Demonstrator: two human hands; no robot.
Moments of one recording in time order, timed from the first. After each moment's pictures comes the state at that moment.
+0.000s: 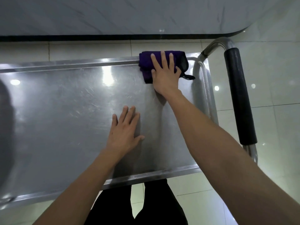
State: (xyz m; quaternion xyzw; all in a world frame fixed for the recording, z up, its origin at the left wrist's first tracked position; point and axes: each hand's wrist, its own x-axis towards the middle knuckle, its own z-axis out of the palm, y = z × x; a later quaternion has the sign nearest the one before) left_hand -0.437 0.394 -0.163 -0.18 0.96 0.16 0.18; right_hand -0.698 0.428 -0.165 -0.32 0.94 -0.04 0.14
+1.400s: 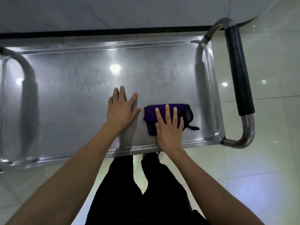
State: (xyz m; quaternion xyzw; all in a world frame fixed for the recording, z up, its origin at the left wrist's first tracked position) left_hand -0.406 0.382 -0.151 -0.25 0.95 0.10 0.14; right_hand -0.454 0.603 -0.172 -0.31 0.94 -0.04 0.16
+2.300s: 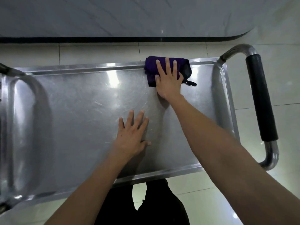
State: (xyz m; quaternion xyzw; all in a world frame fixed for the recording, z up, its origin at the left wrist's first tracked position) left_hand -0.374 0.331 -0.161 -0.11 0.97 0.14 0.19; right_hand -0.633 0.368 -0.169 -0.29 0.94 -0.04 0.15
